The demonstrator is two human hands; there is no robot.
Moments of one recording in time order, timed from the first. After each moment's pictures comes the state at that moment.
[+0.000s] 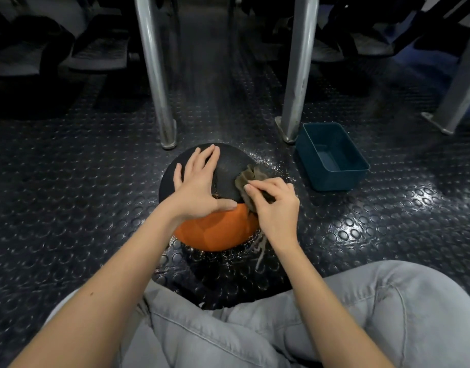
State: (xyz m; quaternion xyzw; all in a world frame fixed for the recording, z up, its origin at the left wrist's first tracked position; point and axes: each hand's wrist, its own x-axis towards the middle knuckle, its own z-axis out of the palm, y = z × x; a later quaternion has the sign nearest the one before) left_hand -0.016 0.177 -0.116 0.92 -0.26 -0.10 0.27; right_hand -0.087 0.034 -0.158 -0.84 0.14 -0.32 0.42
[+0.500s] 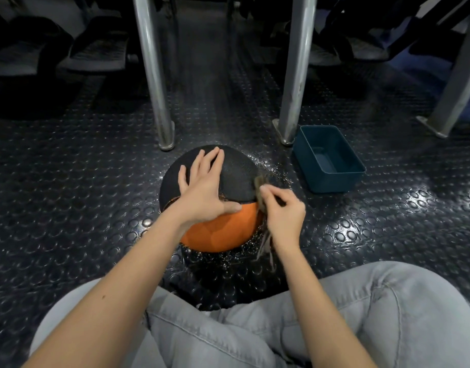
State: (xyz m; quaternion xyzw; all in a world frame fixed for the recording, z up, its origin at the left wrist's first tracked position) left_hand -0.023 0.166 -0.116 0.93 -0.26 -0.09 0.25; right_hand -0.089 0.024 -0.165 -0.76 0.25 -0.28 0.53
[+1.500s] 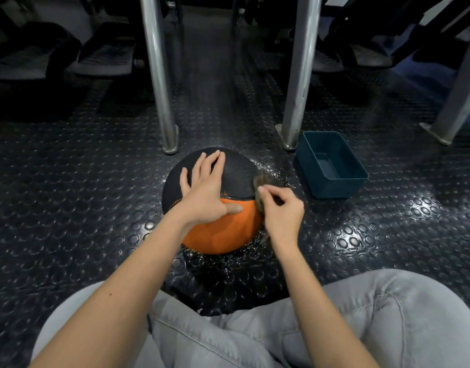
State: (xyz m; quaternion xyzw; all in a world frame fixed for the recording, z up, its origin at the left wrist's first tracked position) left_hand -0.019 0.165 -0.116 0.93 -0.25 -0.09 0.25; right_hand -0.080 0.028 -0.162 -0.77 0.25 -0.28 0.51
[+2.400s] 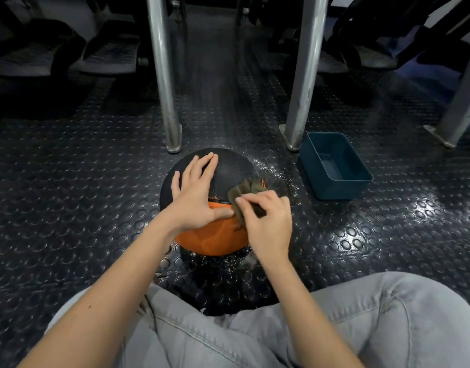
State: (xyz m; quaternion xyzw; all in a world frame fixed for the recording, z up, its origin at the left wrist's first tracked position) left_hand -0.019 0.192 -0.123 0.92 -0.26 -0.06 0.29; right_hand -0.095 0.060 -0.157 -0.85 0.13 -0.33 0.39
